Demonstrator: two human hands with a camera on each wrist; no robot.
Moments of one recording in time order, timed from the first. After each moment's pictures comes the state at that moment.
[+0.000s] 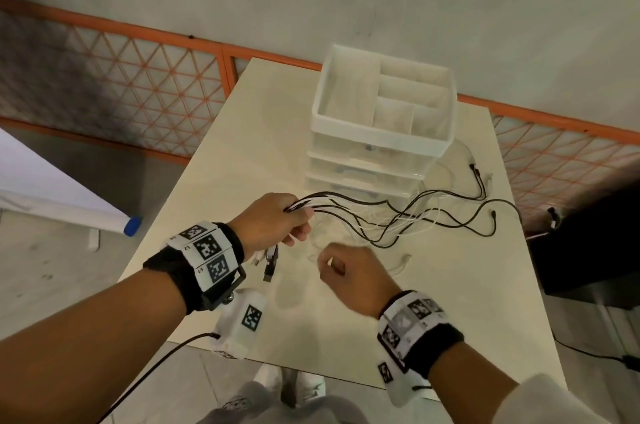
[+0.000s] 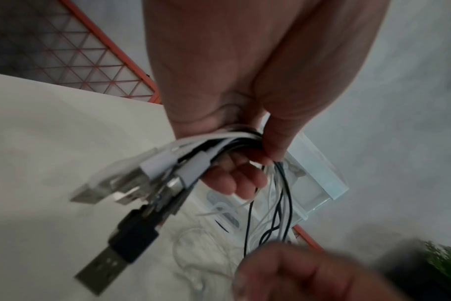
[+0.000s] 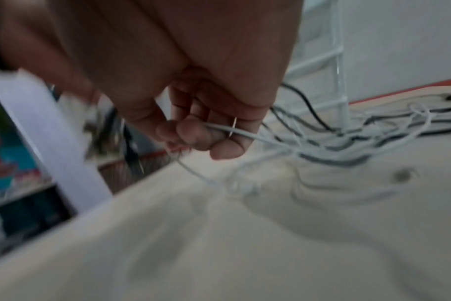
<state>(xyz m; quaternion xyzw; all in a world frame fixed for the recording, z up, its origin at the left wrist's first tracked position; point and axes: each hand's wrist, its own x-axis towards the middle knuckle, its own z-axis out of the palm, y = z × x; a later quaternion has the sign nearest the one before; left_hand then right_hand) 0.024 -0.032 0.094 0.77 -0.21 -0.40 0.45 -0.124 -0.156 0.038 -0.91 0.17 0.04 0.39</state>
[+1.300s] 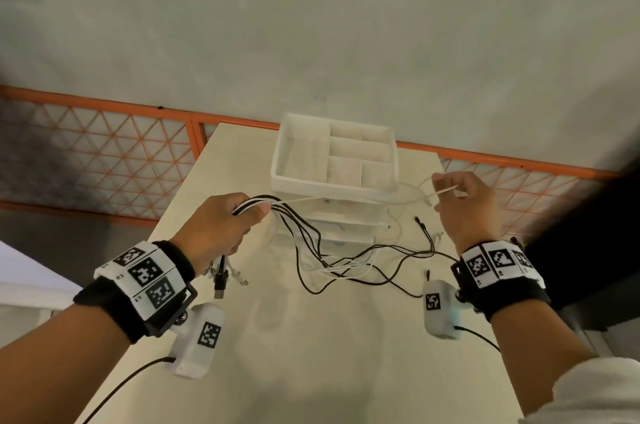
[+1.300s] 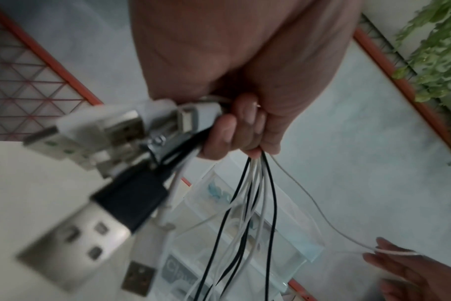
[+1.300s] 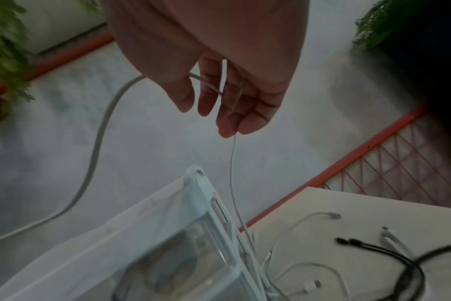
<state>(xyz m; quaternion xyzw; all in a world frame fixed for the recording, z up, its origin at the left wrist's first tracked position) 0.061 -0.044 0.151 0.78 -0.22 -0.29 0.52 -0.142 -0.332 0.155 -0.74 0.46 -0.36 0.34</state>
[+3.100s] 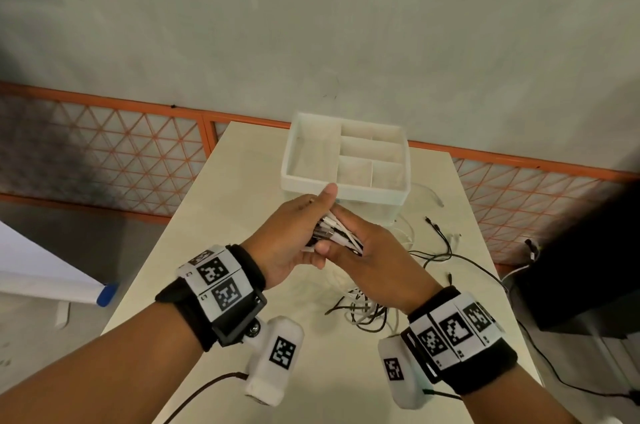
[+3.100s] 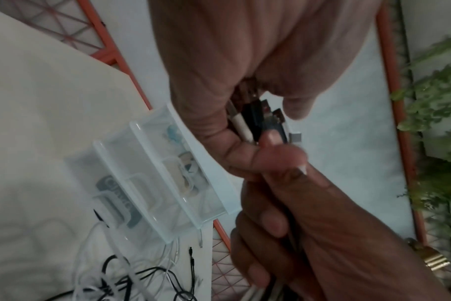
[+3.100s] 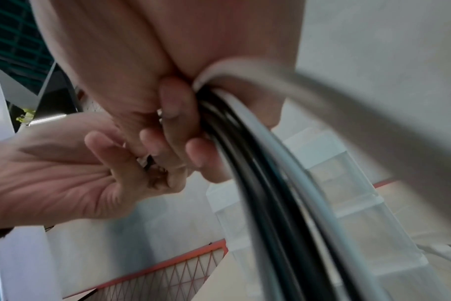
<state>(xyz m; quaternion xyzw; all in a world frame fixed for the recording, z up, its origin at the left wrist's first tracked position) -0.006 -0.090 0.183 0.61 -0.18 -0.44 0.63 -0.118 -0.201 0.165 -0.87 0.09 -0.09 0.48</state>
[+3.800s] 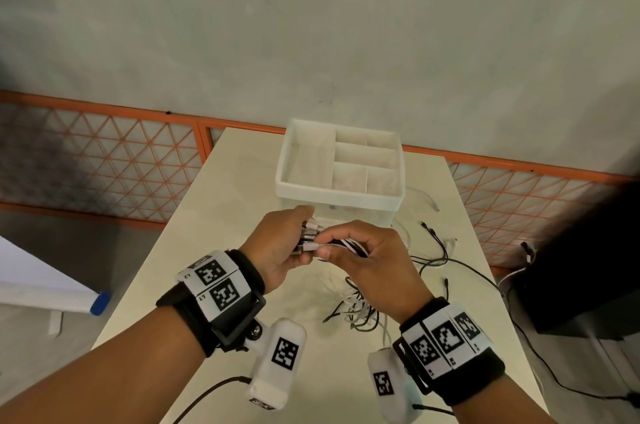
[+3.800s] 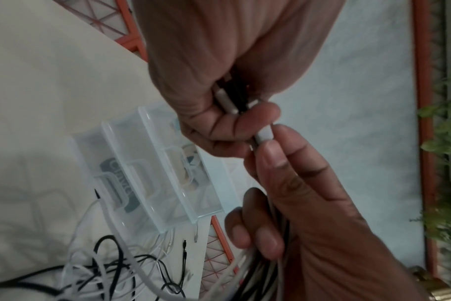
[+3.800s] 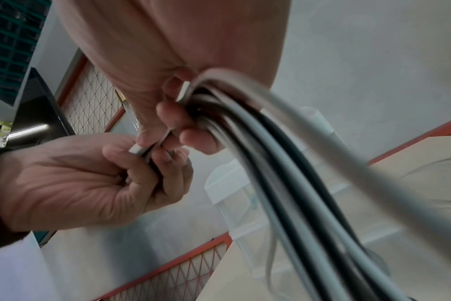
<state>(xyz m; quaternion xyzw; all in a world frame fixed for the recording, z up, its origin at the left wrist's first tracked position) 0.002 -0.098 0.176 0.65 -0.04 -0.41 0.63 -0.120 -0.204 0.153 -0.79 0.16 -0.20 0.56</state>
